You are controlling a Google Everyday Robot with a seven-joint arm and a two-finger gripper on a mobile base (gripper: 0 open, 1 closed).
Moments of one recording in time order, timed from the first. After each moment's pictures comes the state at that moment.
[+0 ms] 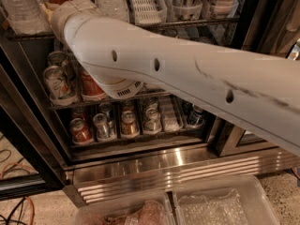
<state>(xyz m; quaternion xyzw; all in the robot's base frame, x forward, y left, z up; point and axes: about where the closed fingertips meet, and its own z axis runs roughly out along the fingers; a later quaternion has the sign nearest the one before) 0.623 0.189 1.056 -0.25 0.65 0.14 0.71</state>
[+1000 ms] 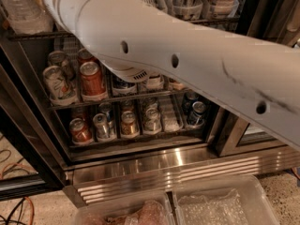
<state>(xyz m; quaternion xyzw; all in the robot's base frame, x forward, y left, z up) 0.588 0.195 1.124 -0.29 0.58 0.16 0.74</state>
